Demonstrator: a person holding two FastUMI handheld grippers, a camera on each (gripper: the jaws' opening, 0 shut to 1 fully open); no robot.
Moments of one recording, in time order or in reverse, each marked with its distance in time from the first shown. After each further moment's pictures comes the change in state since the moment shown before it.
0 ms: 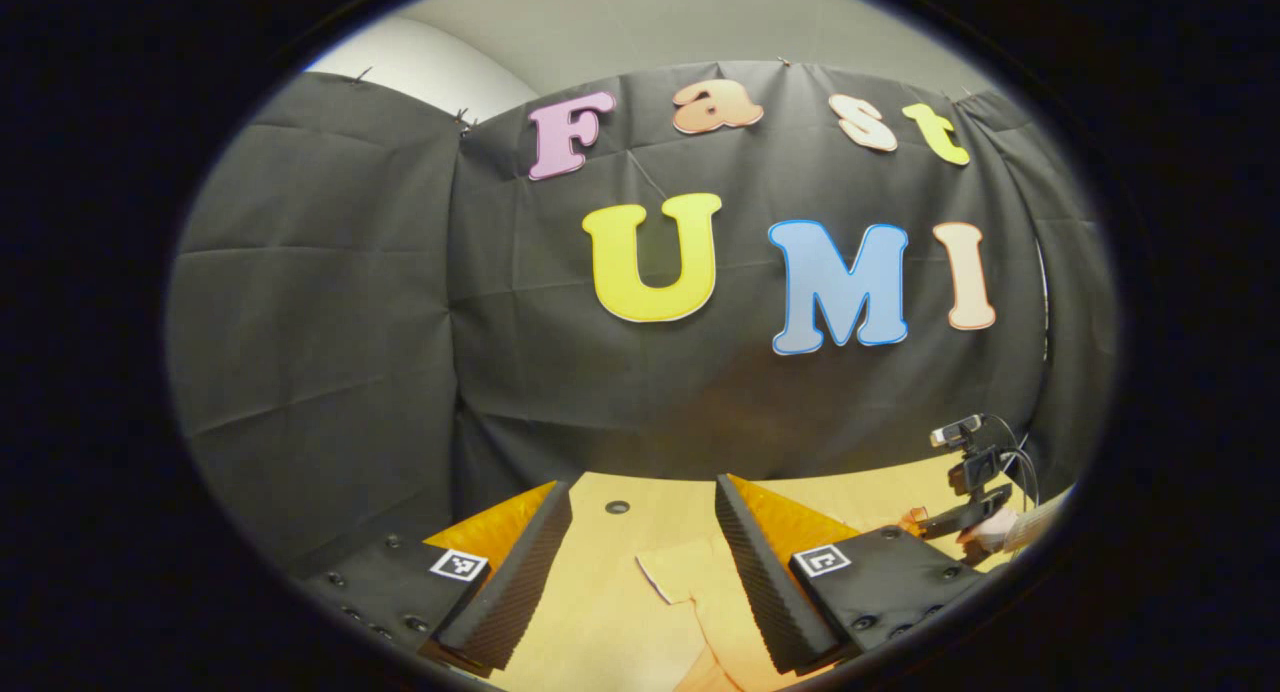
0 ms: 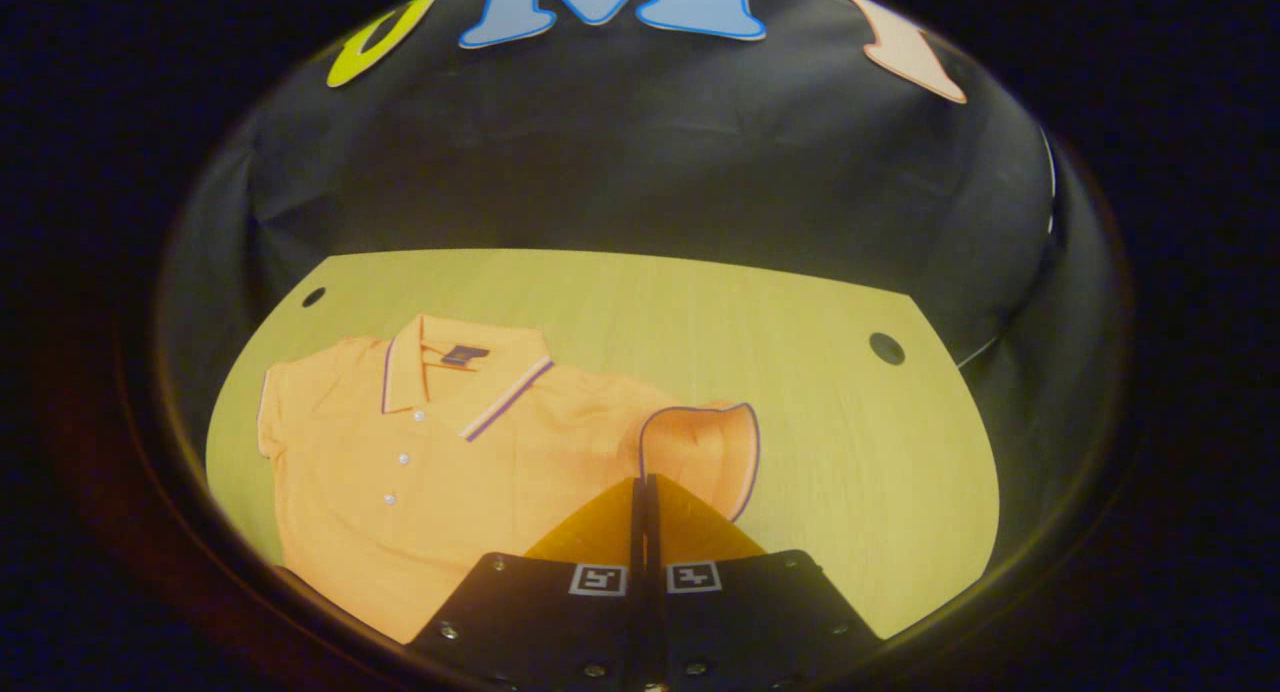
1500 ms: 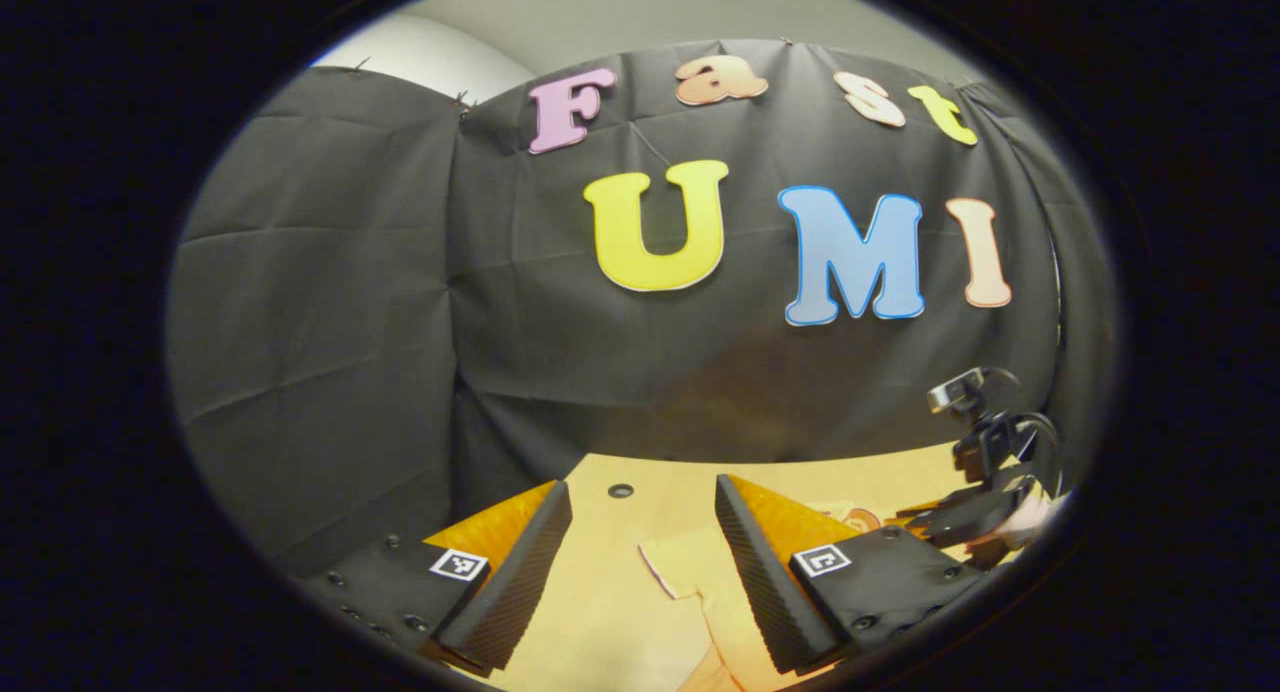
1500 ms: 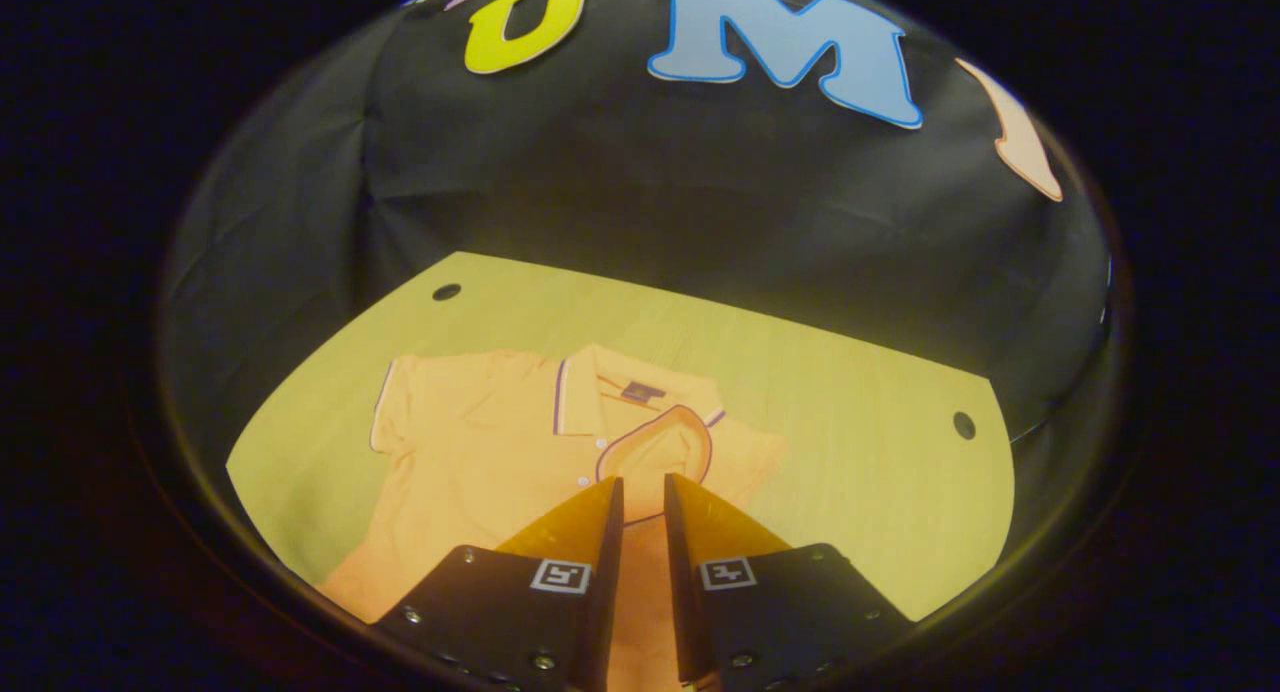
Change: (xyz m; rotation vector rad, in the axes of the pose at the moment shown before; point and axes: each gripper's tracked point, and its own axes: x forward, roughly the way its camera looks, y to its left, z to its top) left arm 0.055 -0.004 -0.053 0.002 0.061 0.006; right arm -0.066 0.098 0.035 -0.097 -0.118 0.187
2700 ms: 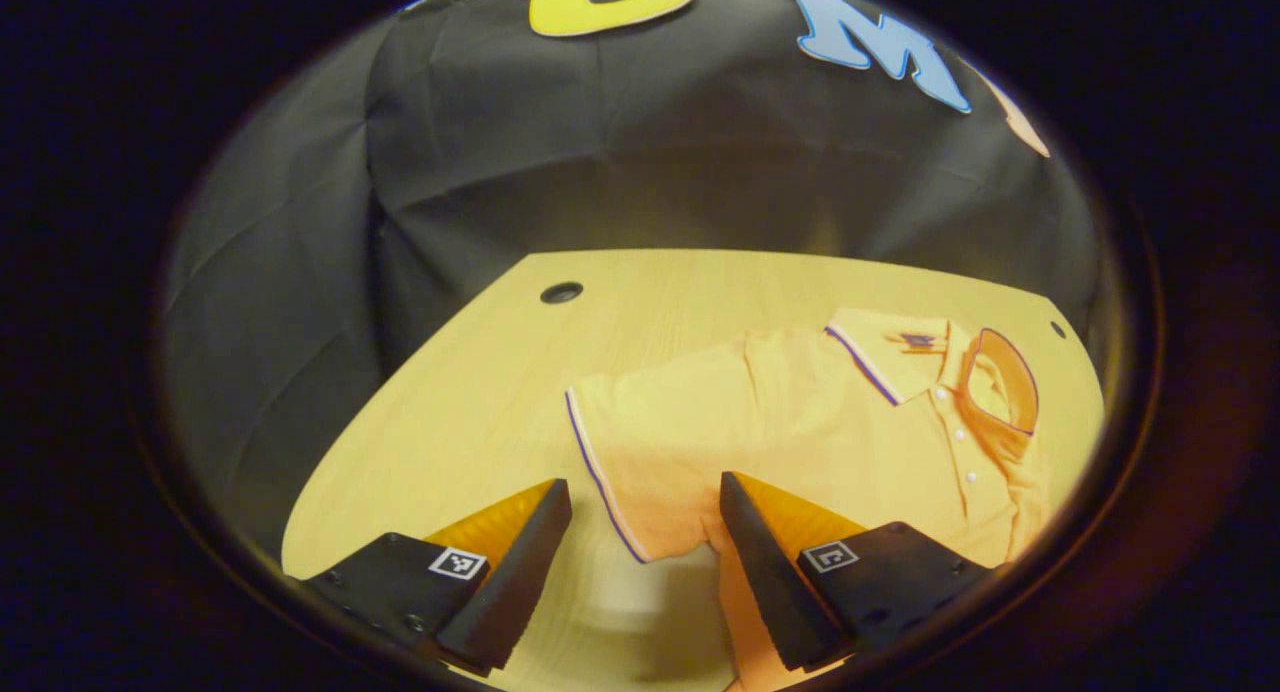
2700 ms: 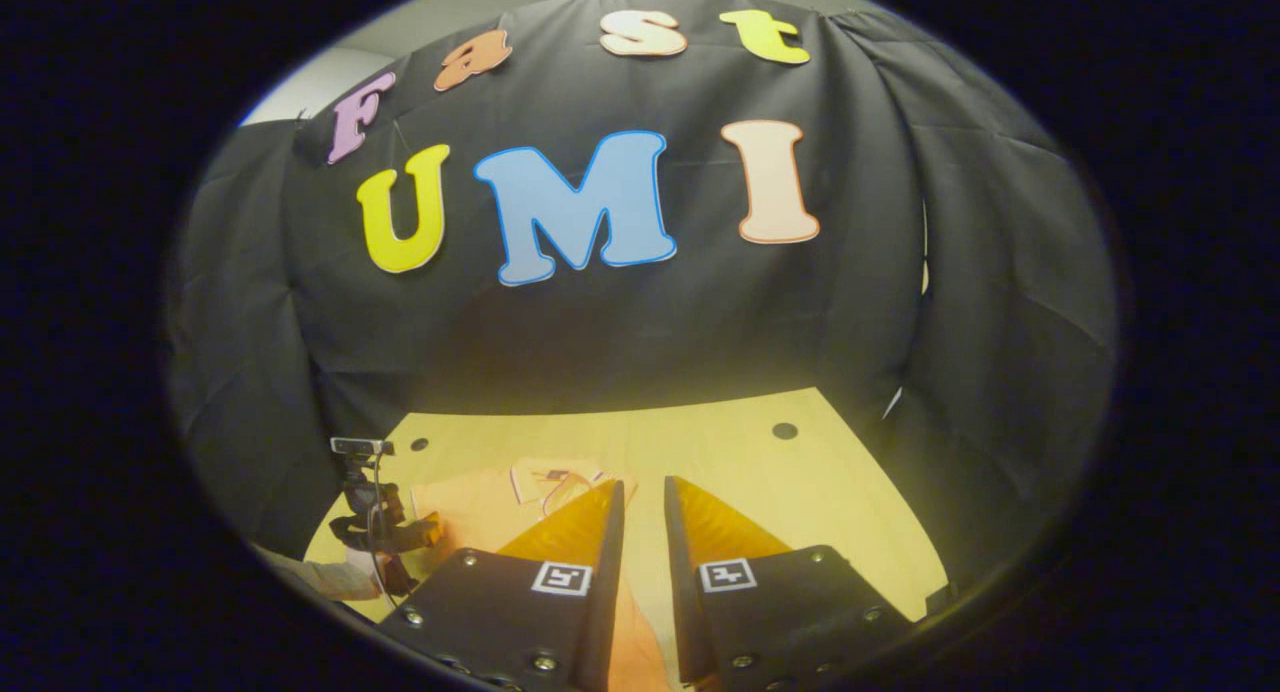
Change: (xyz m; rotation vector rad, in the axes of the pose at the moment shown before) left arm 0.195 -0.029 -0.330 0.028 0.512 0.019; right arm -0.268 -0.093 0.031 0.301 -0.275 -0.268
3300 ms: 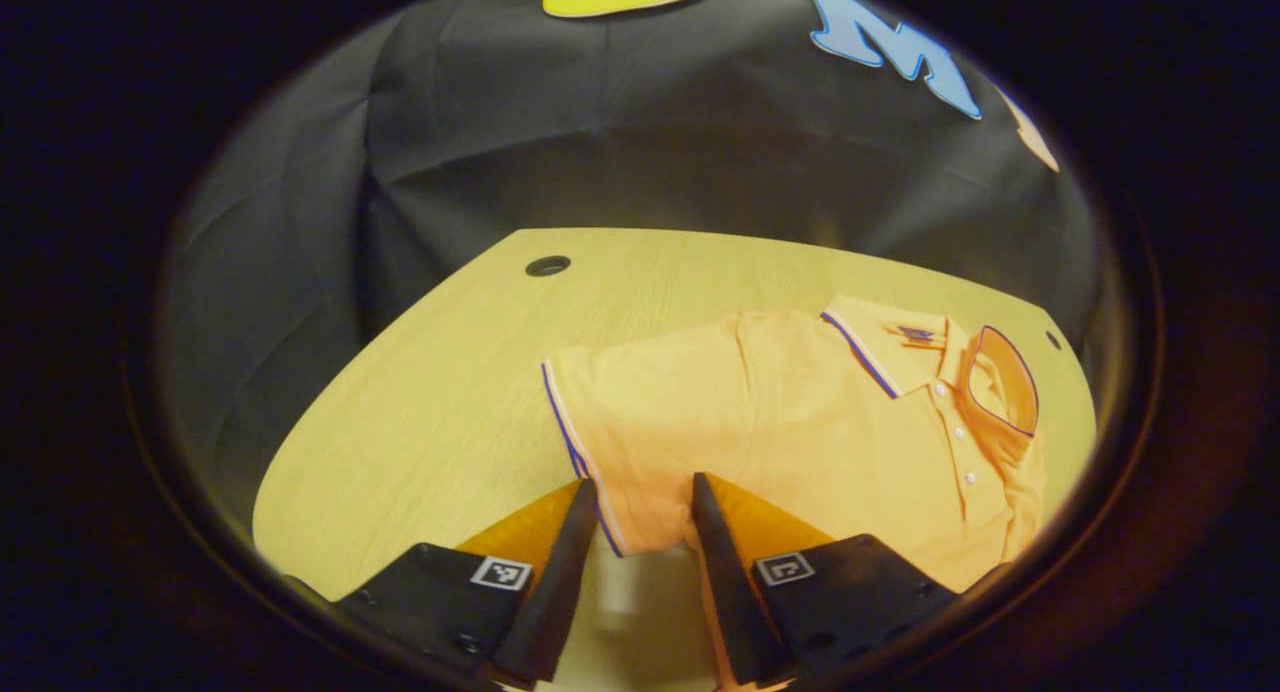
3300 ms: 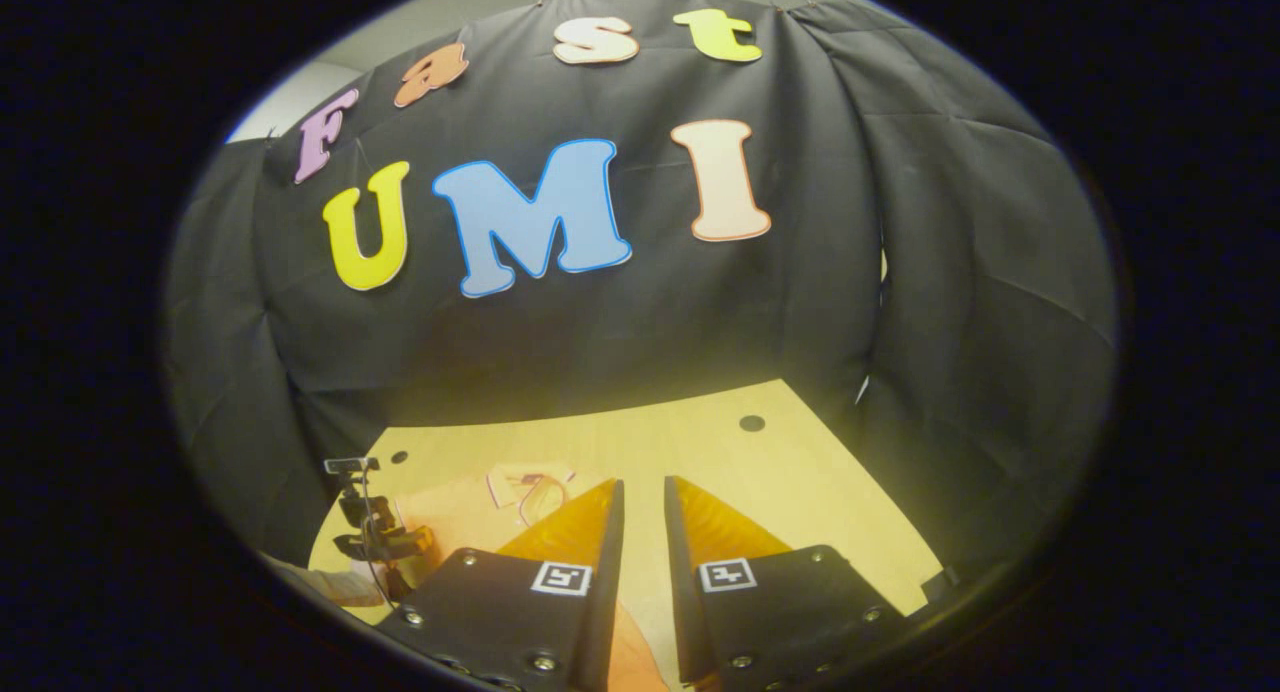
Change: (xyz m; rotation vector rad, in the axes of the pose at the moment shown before) left arm 0.008 -0.013 -0.005 -0.050 0.006 -0.048; right arm -0.013 -0.026 -0.004 0.050 -0.002 -0.063
